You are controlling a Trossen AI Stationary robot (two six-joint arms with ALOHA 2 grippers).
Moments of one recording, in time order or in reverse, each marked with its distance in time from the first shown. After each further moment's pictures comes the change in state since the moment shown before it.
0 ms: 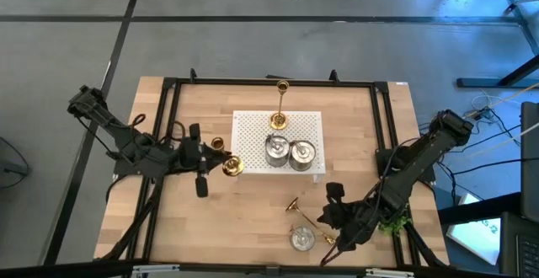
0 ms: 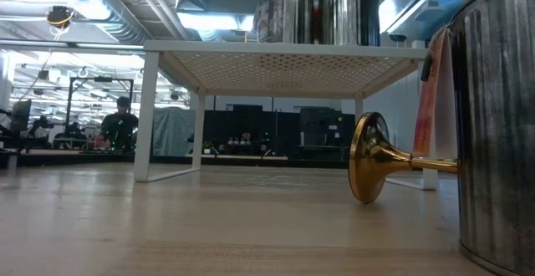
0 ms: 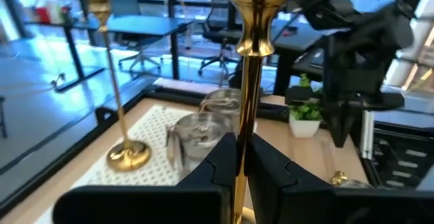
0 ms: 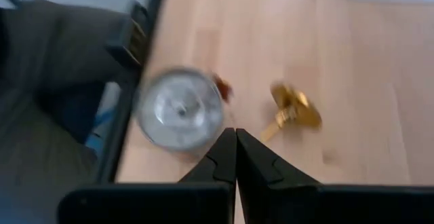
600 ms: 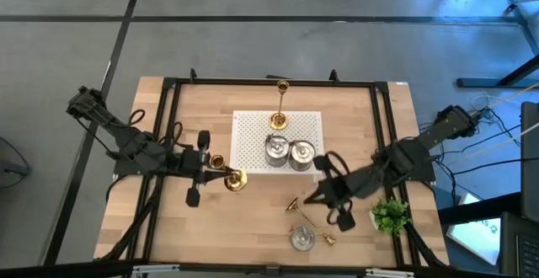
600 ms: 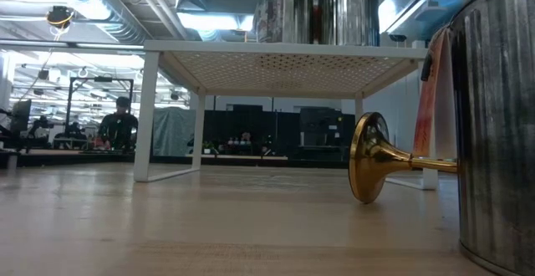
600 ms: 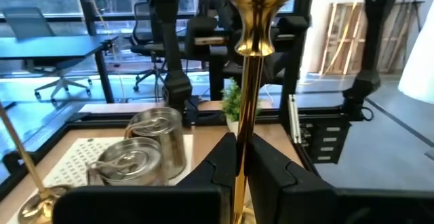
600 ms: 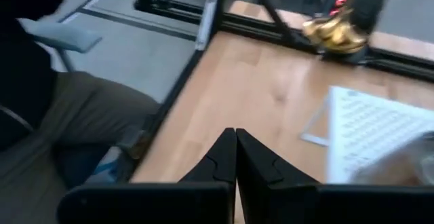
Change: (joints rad) left arm 0.030 -0.005 0.000 0.098 0.315 0.161; right arm -0.224 -0.102 0.265 0.005 -0.174 -0.463
